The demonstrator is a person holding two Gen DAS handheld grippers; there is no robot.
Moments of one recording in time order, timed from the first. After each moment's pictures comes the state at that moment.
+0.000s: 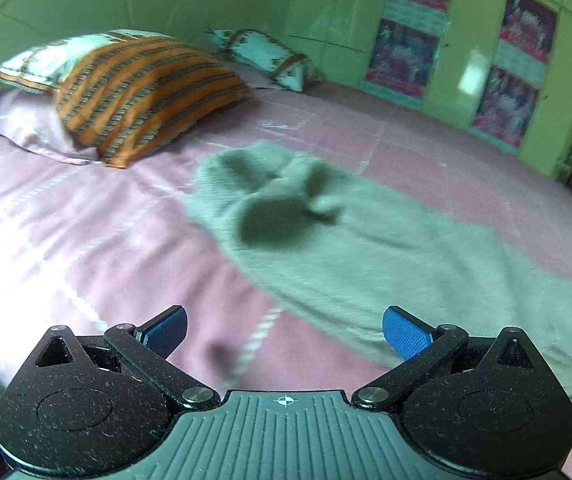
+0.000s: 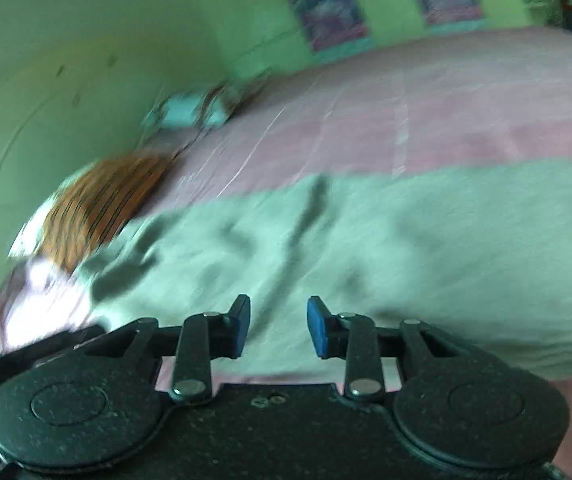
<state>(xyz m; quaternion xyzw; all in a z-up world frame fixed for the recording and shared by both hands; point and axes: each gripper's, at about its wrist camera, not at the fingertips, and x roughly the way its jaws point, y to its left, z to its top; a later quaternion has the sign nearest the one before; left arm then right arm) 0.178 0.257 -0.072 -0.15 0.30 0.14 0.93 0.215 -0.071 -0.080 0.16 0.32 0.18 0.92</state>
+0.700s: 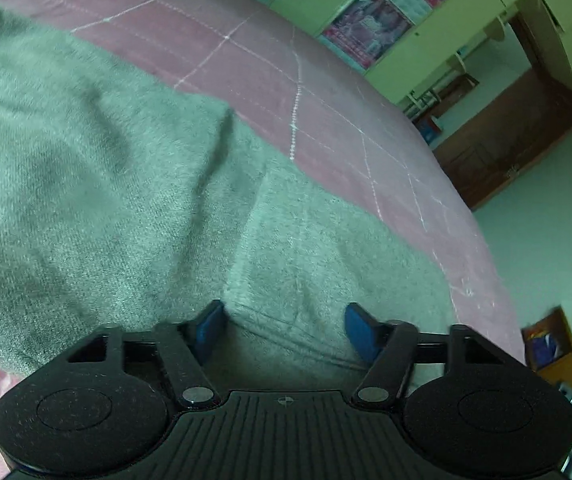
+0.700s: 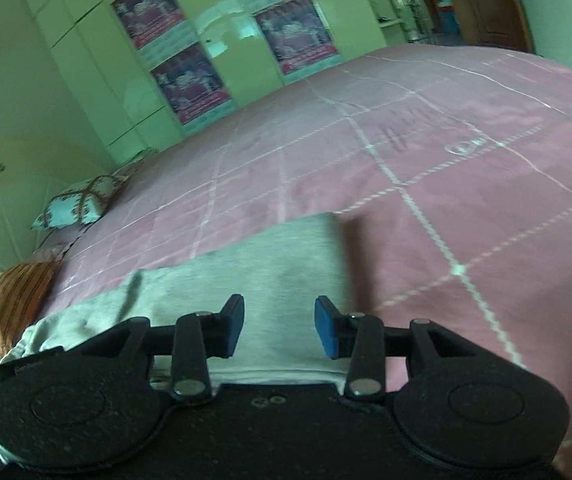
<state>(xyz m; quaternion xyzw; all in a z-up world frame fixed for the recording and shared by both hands) 0.297 0.104 -0.107 -0.29 0.40 -0.12 0.86 0.190 -0.232 -0.092 0.24 0.29 0.03 0.93</state>
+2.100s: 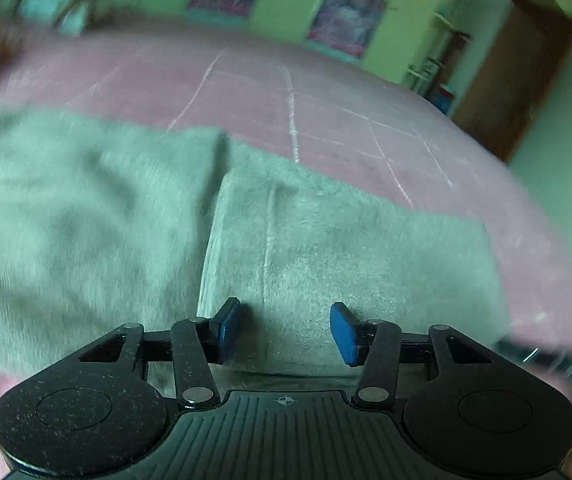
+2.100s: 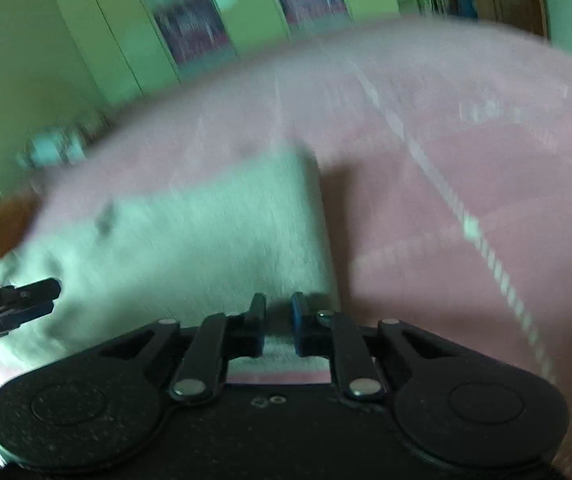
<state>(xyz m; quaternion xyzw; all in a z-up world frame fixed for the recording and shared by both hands) 0.285 0.078 -0.088 -0.10 0.37 -0.09 0.92 0.213 -0.217 -0.120 0.16 0.37 0.05 0.91</state>
